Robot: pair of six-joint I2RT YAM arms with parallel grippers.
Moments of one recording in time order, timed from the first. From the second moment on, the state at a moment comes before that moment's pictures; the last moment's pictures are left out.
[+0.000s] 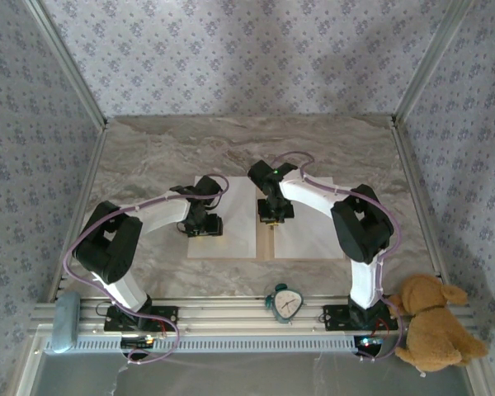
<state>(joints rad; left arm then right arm) -0.59 1.68 0.97 -0.68 0.04 -0.57 0.68 1.93 1.41 -0.98 0.00 0.61</state>
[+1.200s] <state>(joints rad) -0.58 1.67 0.96 -0.67 0.05 -0.57 0.68 1.97 1.41 -0.98 0.00 0.61</state>
